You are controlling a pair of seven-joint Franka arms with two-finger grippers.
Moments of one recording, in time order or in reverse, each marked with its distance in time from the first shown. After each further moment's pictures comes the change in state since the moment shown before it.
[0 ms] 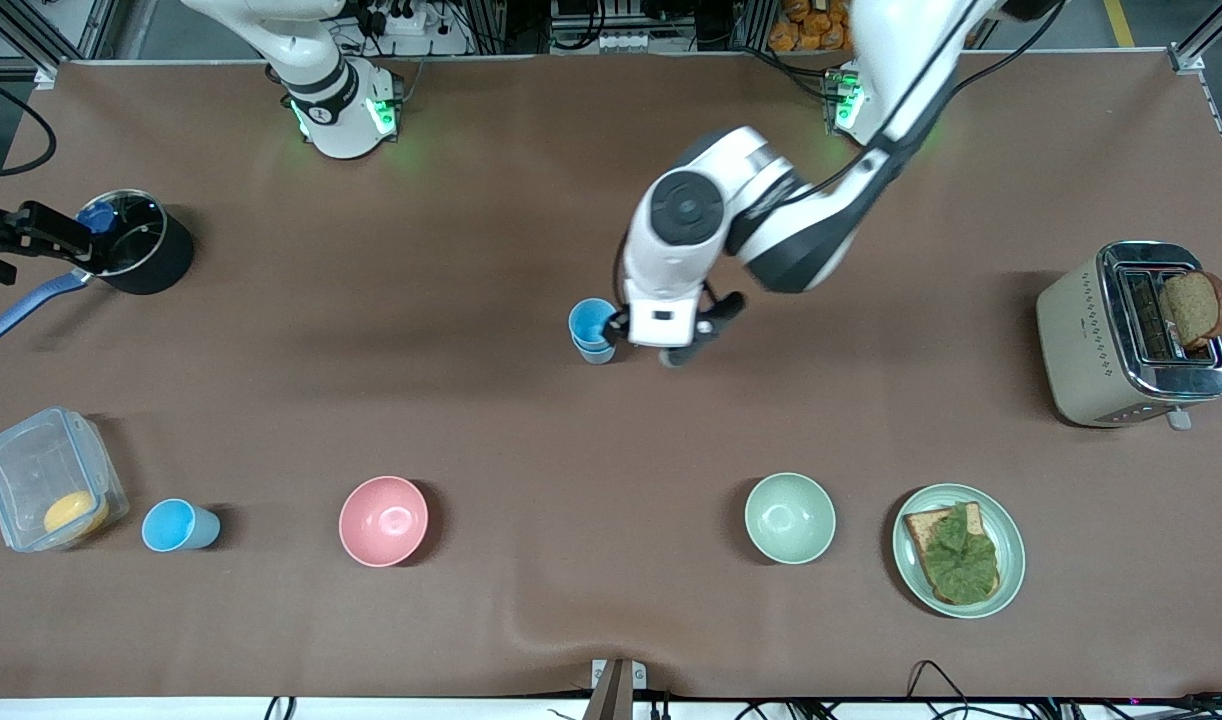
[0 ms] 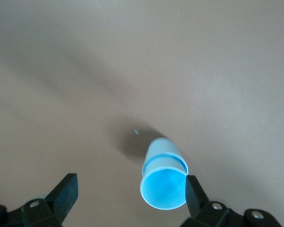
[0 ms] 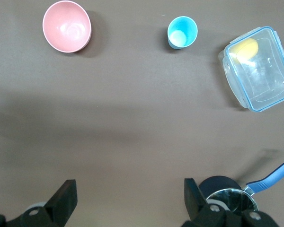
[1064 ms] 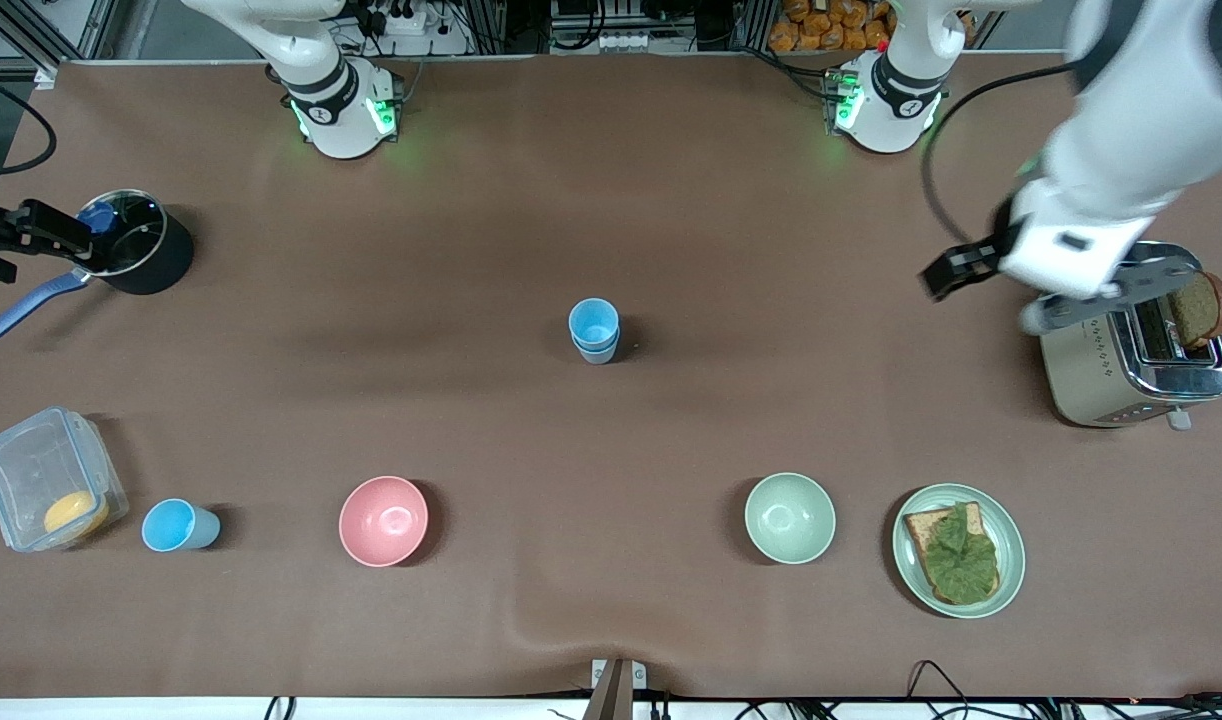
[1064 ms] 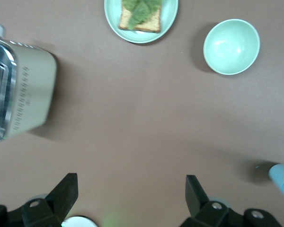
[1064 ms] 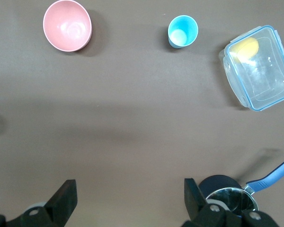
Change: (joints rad) left arm 0.237 -0.416 0.311 -0.003 -0.036 -0.430 1.014; right arm 0.000 -0.001 0.001 0.002 0.000 -0.006 0.000
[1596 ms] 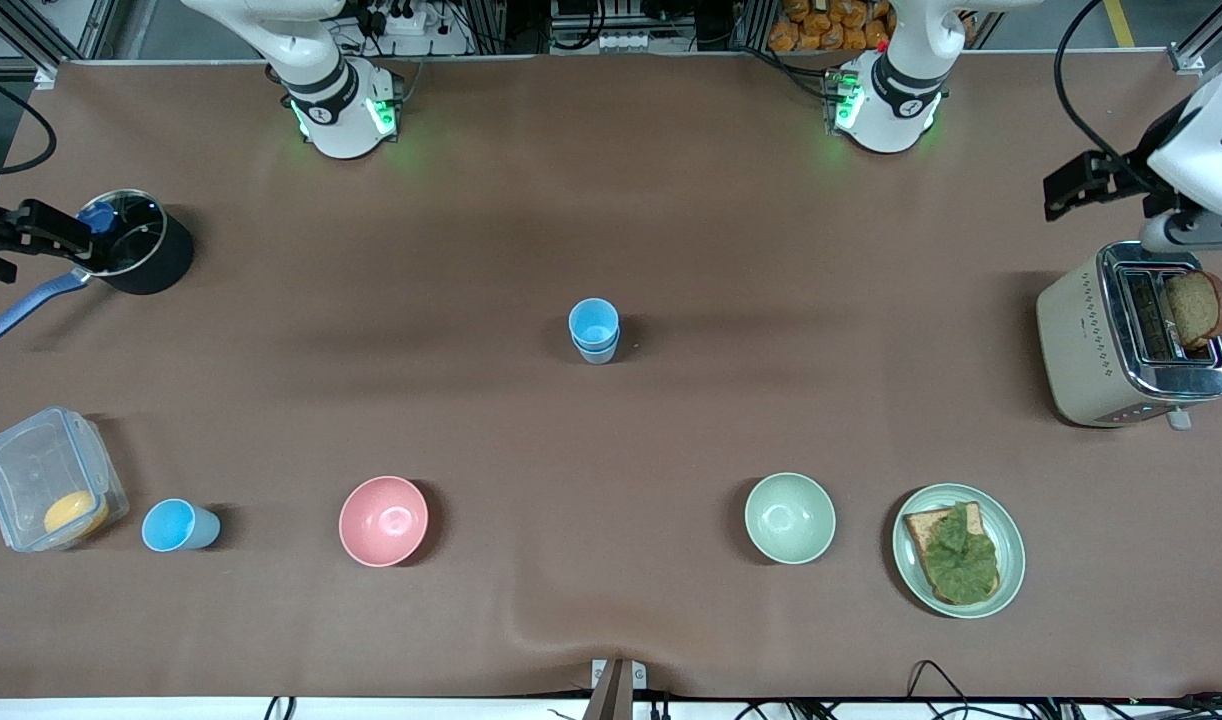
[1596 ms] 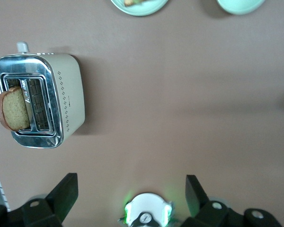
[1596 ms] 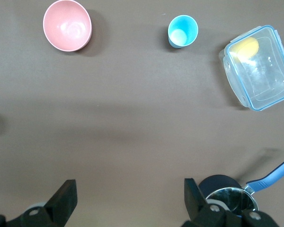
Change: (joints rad) left arm -0.034 -0.079 0.165 0.016 -0.008 -0.184 0.472; right arm 0.000 0.000 0.000 0.000 0.000 -0.001 0.000
